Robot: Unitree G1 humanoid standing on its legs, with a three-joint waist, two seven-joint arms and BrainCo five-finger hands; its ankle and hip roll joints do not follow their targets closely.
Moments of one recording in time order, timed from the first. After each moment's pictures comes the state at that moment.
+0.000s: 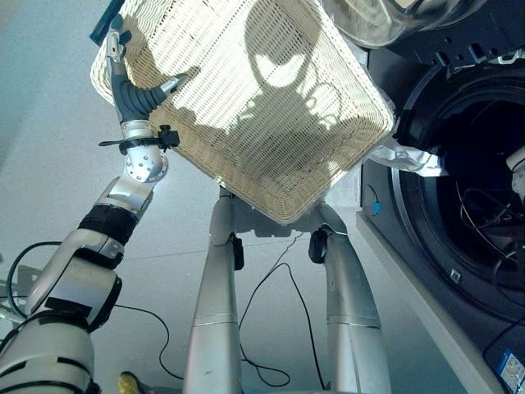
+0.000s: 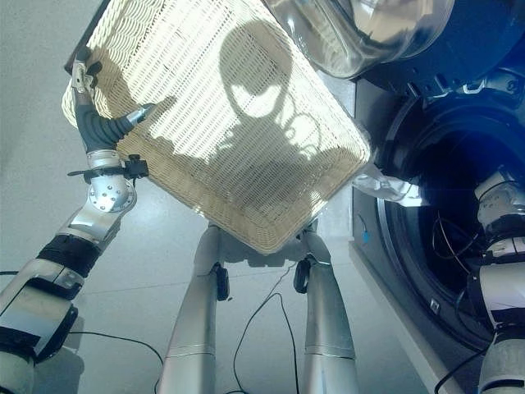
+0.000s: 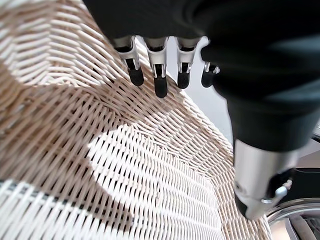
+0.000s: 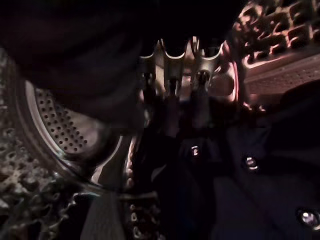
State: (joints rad) left arm -0.97 0.74 -0.46 0.67 -0.28 -0.54 0.73; right arm -1.14 -0.94 0.27 1.18 0.98 0.03 -0.92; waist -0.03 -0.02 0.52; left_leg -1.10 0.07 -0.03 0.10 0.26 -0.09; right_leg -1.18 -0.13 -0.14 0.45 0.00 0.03
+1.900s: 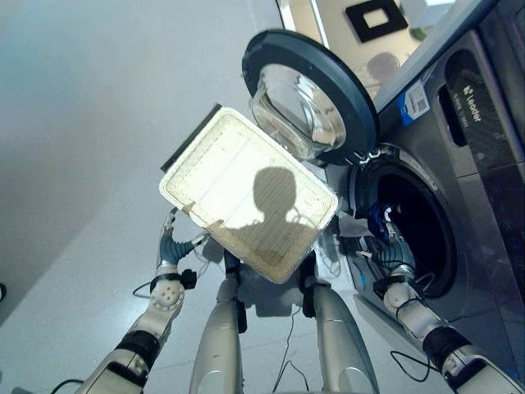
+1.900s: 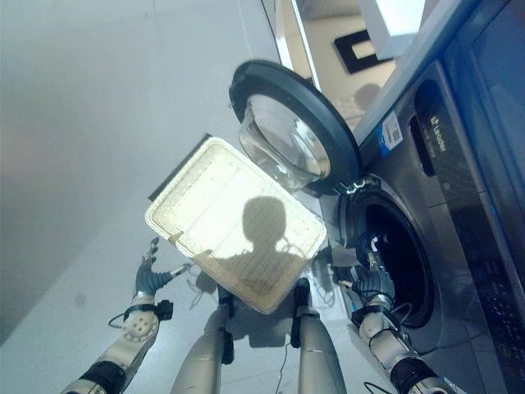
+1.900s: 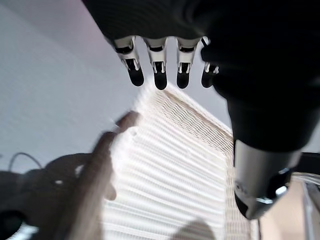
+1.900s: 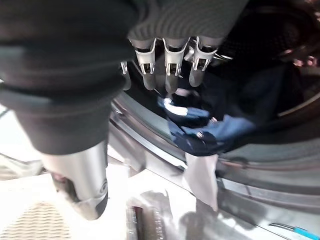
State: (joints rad) left arm -0.27 0.41 -0.32 0.90 -0.18 -0.51 0.47; right arm -0.30 -0.47 0.44 0.79 -0.04 -0.10 -0.64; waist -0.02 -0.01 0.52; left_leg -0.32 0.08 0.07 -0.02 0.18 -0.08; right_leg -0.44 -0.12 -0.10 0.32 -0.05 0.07
